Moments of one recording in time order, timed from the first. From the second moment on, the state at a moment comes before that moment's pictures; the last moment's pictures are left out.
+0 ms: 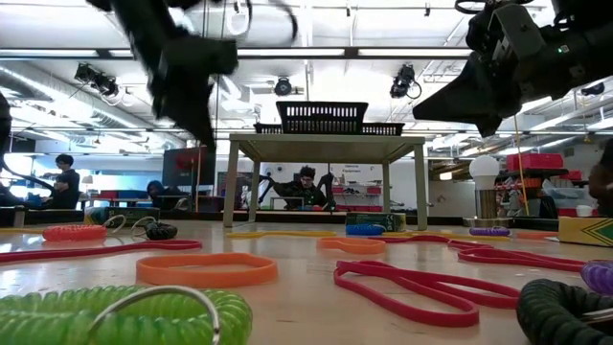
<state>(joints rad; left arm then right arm) -0.14 1.36 0.90 -0.58 -0.36 -0.60 0.41 1.28 0.34 0.60 0.65 0.33</state>
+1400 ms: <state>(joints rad) 0.62 1.79 1.65 -0.62 -0.17 0.11 0.41 1.28 0.35 0.61 0.67 0.32</state>
